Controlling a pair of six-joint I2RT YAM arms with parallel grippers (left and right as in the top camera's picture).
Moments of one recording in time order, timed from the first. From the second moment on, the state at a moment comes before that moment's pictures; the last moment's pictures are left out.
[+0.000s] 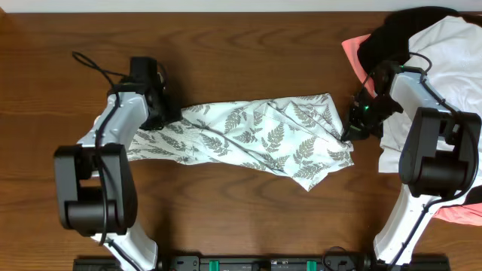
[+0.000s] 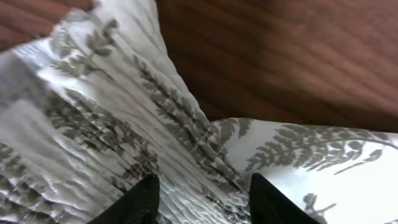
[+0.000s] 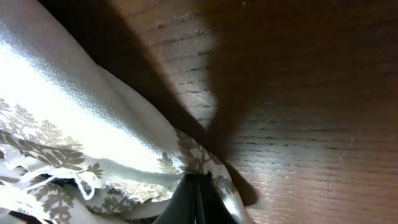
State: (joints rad) left arm 0.01 1.87 1.22 -0.65 0.12 -0.33; right arm -0.11 2.15 1.47 -1.11 -0.34 0.15
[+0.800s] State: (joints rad) left arm 0.01 1.79 1.22 -0.83 0.11 -0.33; right arm -0.11 2.15 1.47 -1.11 -0.33 0.15
